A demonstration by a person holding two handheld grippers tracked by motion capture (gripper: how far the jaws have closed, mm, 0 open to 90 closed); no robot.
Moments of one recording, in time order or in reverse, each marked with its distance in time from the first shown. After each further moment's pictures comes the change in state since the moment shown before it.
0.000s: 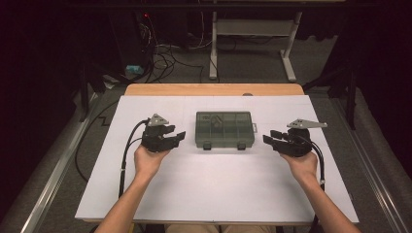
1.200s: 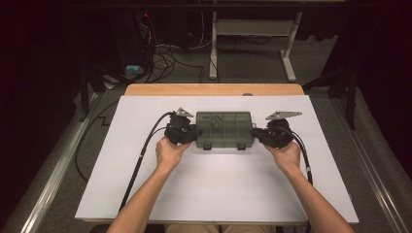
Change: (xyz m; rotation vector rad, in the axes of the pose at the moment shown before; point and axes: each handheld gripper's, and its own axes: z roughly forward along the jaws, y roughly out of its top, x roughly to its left) left arm -0.023 0.036 0.051 0.116 -0.075 0.016; right arm 0.018 0.028 0.043 0.101 0.027 -0.055
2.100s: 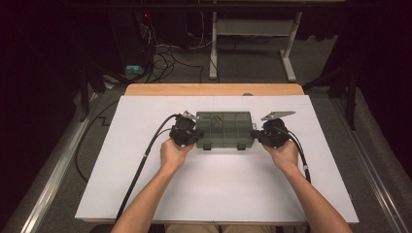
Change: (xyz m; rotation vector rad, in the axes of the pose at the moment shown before) left arm -0.007 -0.001 0.022 0.067 -0.009 0.019; right arm 0.001 0.001 0.013 0.070 -0.024 -0.044
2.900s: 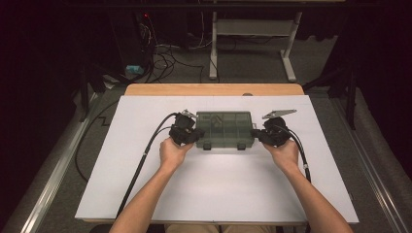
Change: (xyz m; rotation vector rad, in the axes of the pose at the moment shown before) left arm 0.004 0.002 -0.001 0.009 -0.033 -0.015; right arm -0.003 0.002 0.000 0.005 0.008 0.028
